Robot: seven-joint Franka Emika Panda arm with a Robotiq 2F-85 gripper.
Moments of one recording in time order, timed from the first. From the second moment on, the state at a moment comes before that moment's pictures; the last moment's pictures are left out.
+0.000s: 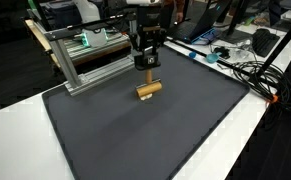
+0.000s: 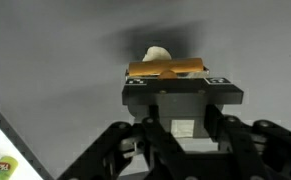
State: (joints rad) arm -0.01 0.17 -0.07 -2.13 -0.11 2.45 0.31
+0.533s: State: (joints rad) arm -0.01 0.19 -0.08 -2.10 -0.12 2.34 0.34
